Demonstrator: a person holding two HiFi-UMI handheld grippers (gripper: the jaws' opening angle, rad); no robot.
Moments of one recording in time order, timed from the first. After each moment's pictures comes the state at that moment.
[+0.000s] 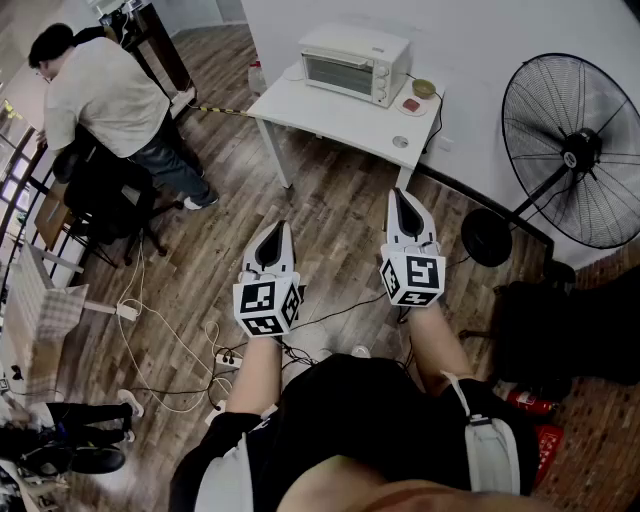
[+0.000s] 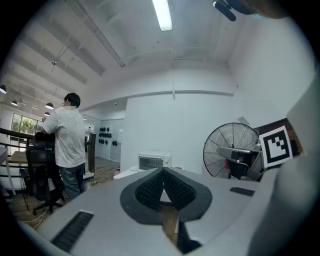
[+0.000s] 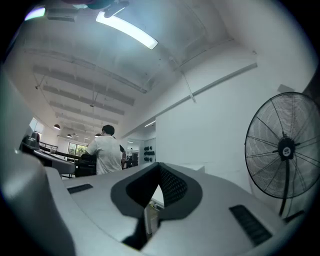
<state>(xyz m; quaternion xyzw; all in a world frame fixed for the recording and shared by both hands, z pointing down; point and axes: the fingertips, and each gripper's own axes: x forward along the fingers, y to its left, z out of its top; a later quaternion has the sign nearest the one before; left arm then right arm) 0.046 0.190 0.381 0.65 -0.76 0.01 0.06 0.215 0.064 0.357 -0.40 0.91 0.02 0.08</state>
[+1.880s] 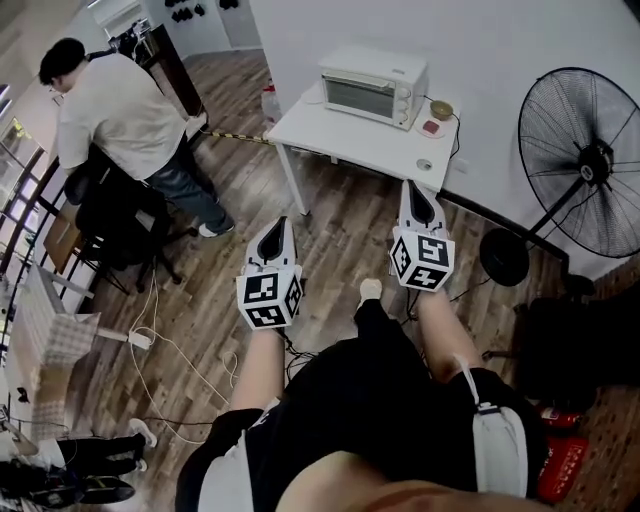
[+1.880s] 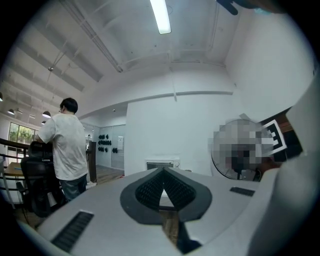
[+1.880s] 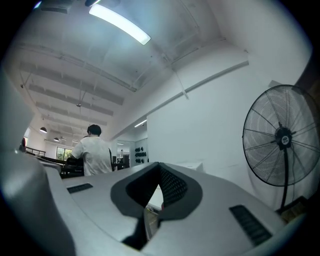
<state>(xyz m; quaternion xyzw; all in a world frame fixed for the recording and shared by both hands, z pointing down) -0.058 0.160 0.385 0.65 -0.76 0.02 0.02 0.139 0.010 0.371 -0.46 0.88 -0.01 0.09</state>
